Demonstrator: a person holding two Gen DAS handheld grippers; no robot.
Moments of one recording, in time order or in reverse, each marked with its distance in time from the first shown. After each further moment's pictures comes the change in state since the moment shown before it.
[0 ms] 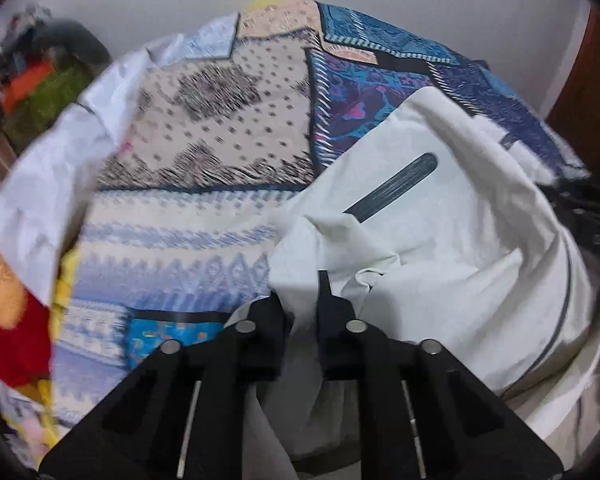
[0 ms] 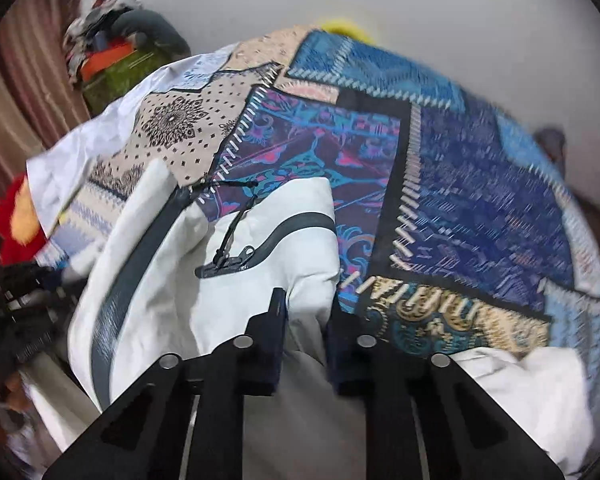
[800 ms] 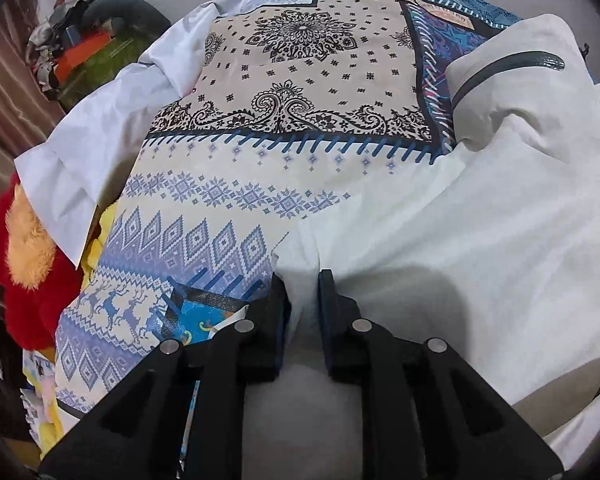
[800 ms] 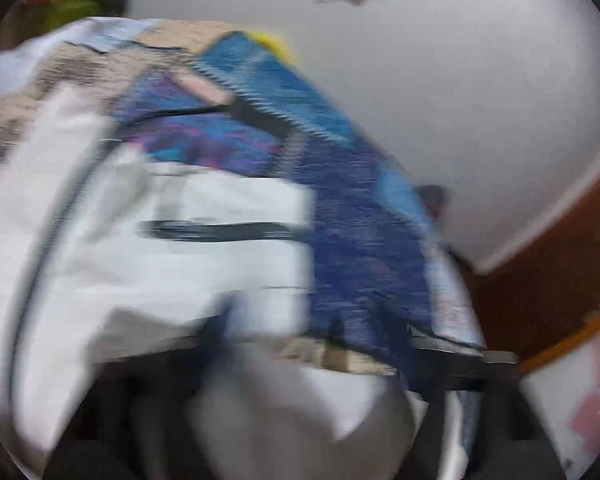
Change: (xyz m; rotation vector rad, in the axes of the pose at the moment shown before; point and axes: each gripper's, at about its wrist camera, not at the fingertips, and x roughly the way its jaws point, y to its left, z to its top) left arm 0.058 0.032 -0.016 -0.109 0.107 0.213; right arm 0.008 -0.029 0.007 -0.150 -0.049 -0.556
